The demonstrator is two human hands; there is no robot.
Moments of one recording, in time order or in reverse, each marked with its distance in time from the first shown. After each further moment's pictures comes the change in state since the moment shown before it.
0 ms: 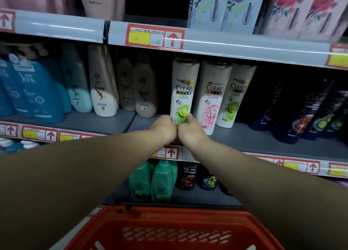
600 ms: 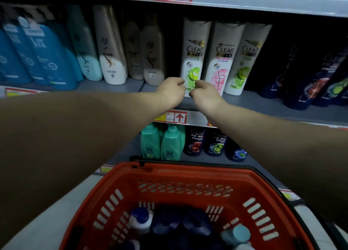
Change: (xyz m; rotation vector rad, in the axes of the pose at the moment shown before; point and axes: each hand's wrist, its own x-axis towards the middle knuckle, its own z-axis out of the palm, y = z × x) left_hand -0.015 0.000 -0.010 0.058 0.045 0.163; right_hand -0.016 0.007 -0.017 0.037 0.011 -0.092
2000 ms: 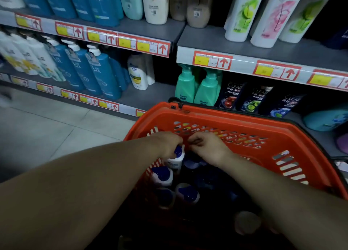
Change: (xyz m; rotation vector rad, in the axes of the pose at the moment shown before) left_hand -0.201 -0.184 0.028 0.736 -0.776 -0.038; right_hand -0.149 0.172 0.112 -0.312 -0.514 0.016
